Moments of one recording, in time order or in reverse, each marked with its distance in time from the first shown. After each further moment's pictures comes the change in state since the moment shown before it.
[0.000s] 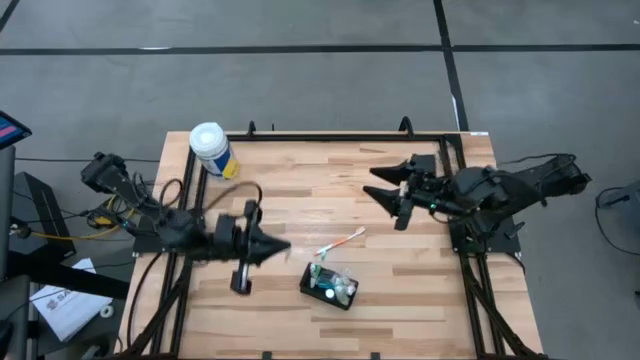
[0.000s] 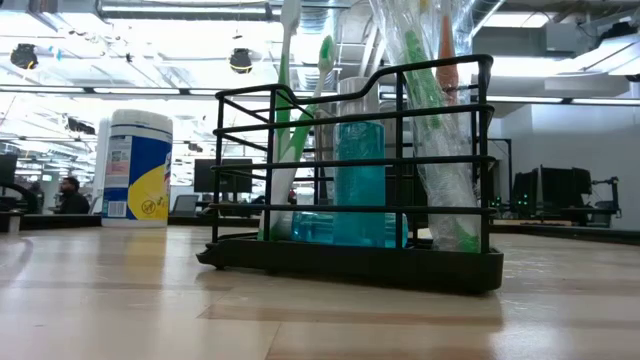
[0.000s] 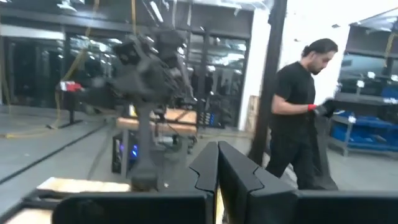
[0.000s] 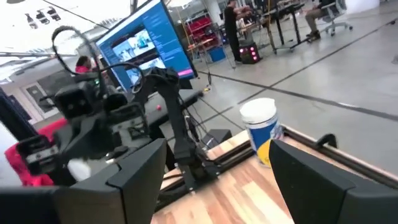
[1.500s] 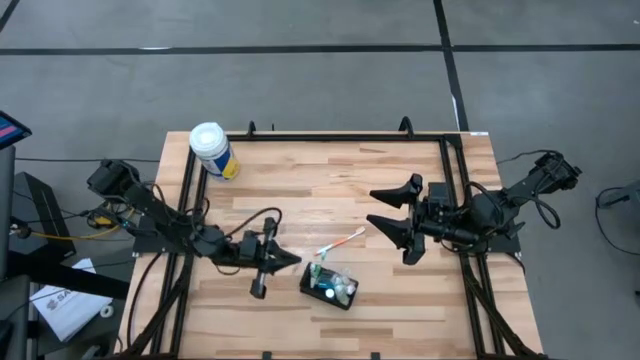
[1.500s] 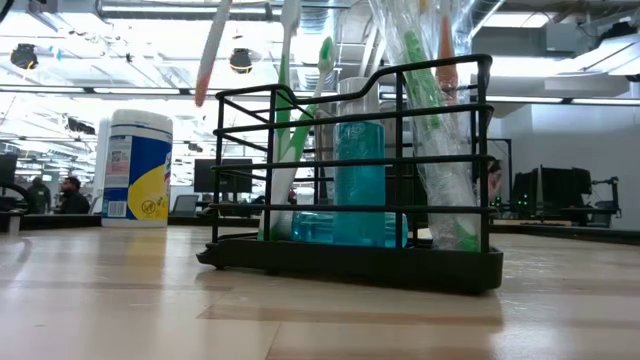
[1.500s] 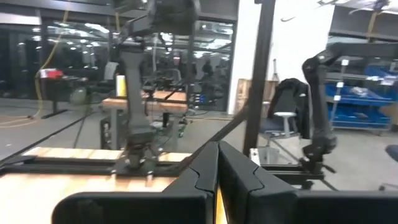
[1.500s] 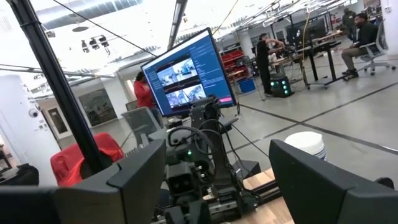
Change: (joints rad) left arm 0.072 0.148 -0.387 0.468 0.143 -0.027; right arm 0.214 0.079 0.000 0.322 0.121 -0.211
